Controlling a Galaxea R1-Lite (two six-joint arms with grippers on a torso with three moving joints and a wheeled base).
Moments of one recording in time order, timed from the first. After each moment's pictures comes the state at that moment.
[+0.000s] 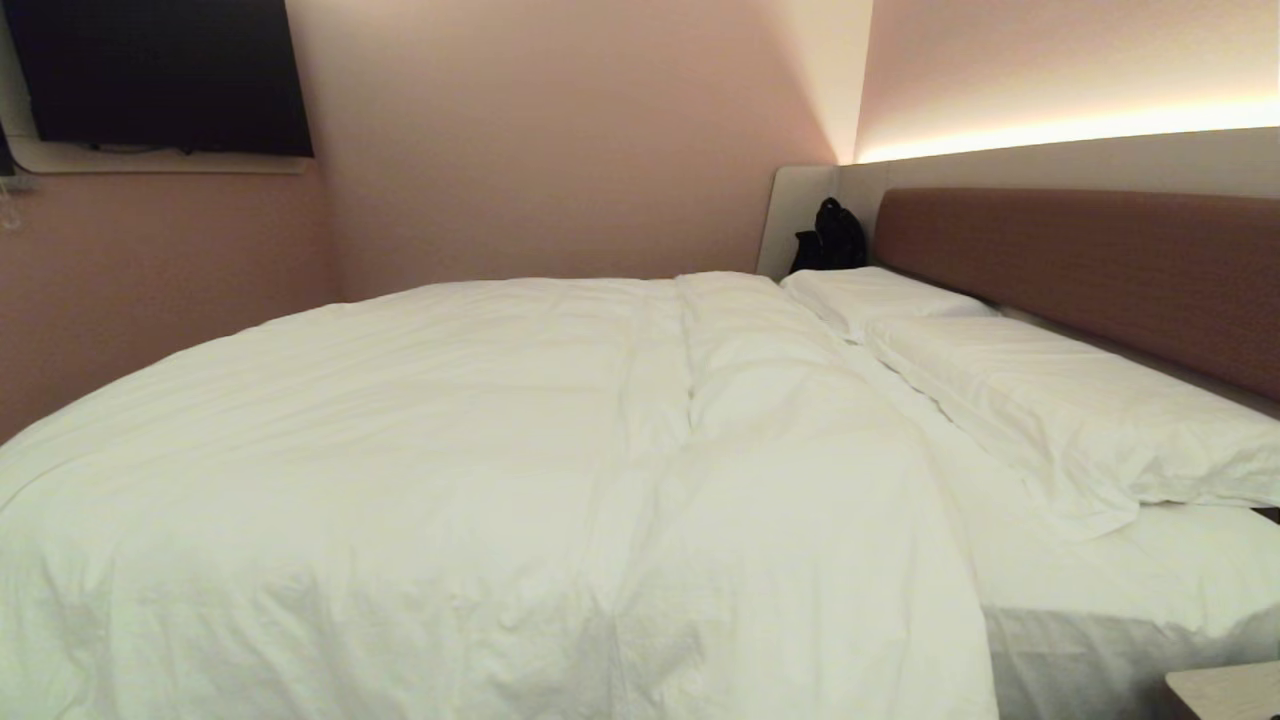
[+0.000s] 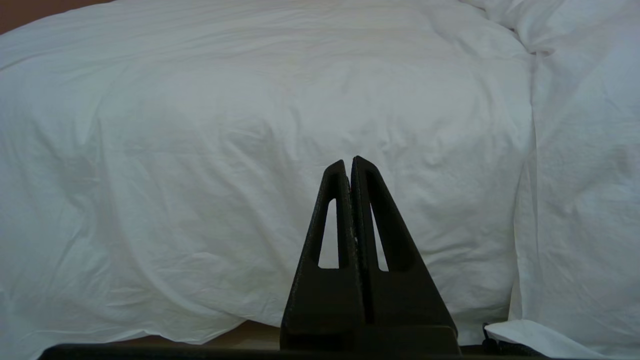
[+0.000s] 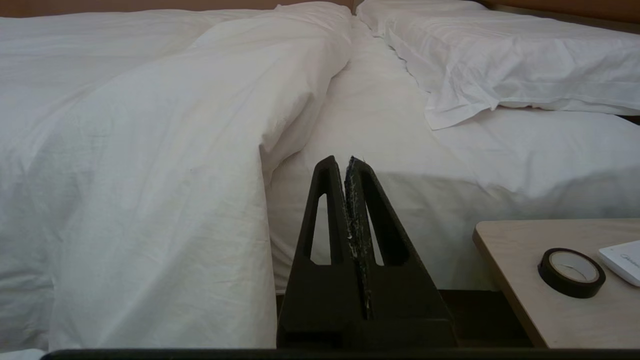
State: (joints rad) left arm 0.00 0.00 -0.03 0.09 -0.01 0.01; right arm -0.02 0.00 0.00 0.00 0.00 -0.01
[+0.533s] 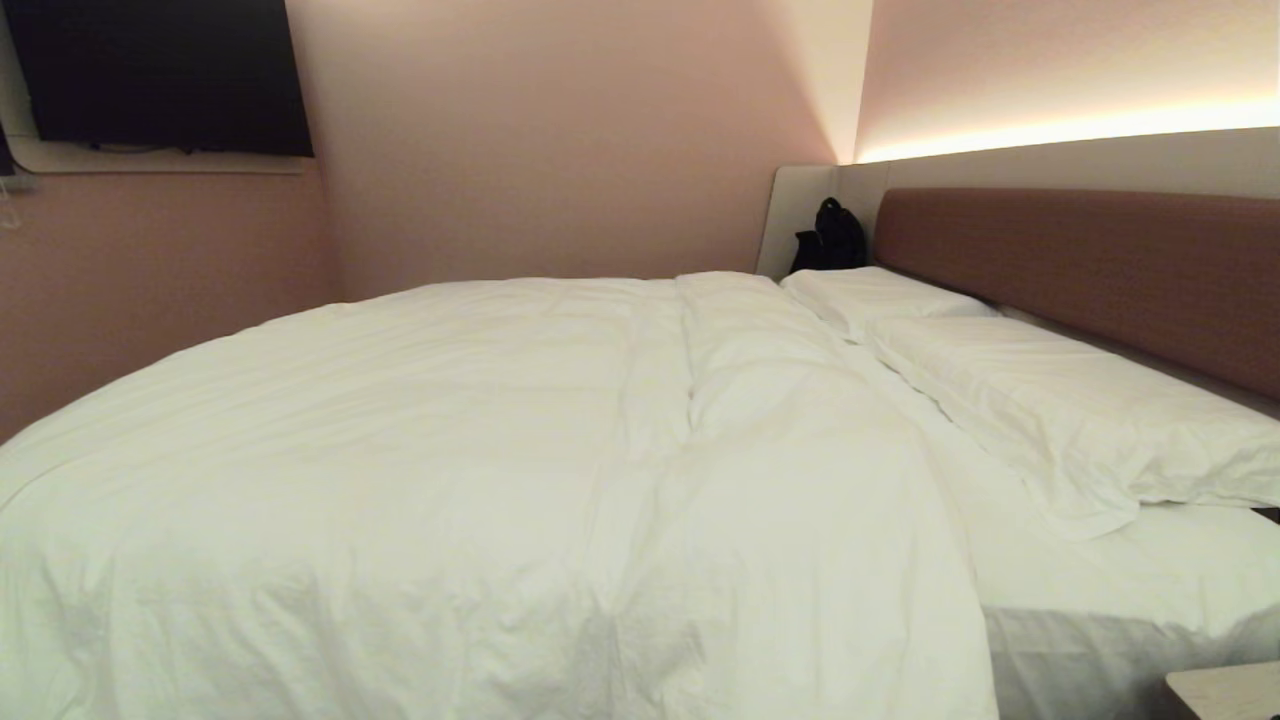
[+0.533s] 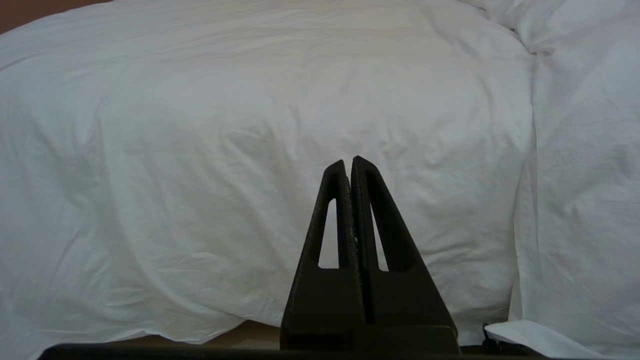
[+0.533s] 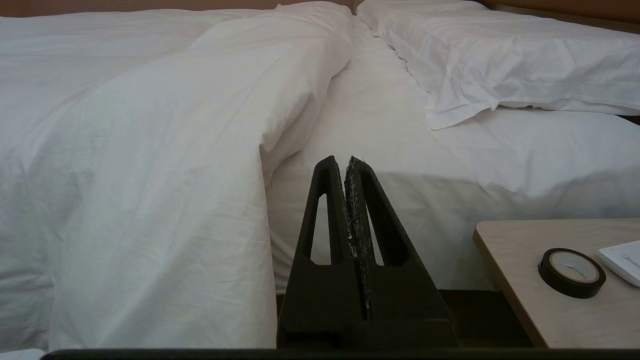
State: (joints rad) left arm 0.00 0.00 -0.03 0.09 -0.01 0.01; right arm -0.02 0.00 0.00 0.00 0.00 -0.01
